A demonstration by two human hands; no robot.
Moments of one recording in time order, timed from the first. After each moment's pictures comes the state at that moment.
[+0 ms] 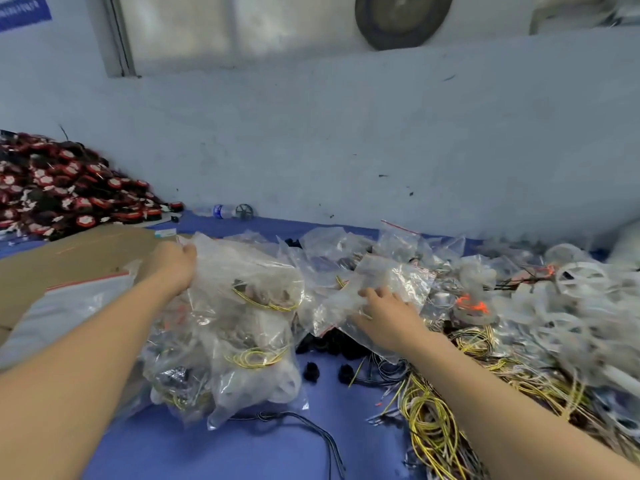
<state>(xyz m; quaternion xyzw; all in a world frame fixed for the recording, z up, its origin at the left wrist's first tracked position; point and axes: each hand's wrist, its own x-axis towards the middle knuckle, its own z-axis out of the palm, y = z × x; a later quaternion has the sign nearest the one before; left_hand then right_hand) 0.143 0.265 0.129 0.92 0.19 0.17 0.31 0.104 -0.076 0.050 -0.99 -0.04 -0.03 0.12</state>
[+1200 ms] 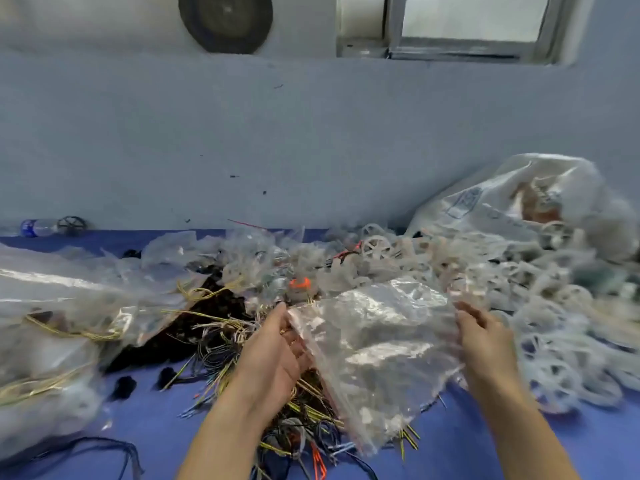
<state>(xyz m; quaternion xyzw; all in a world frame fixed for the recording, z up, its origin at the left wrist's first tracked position) -0.030 -0.103 0.048 0.48 -0.07 -0.25 0.84 -0.127 -0.350 0.040 -0.59 0.31 -0.38 0.64</state>
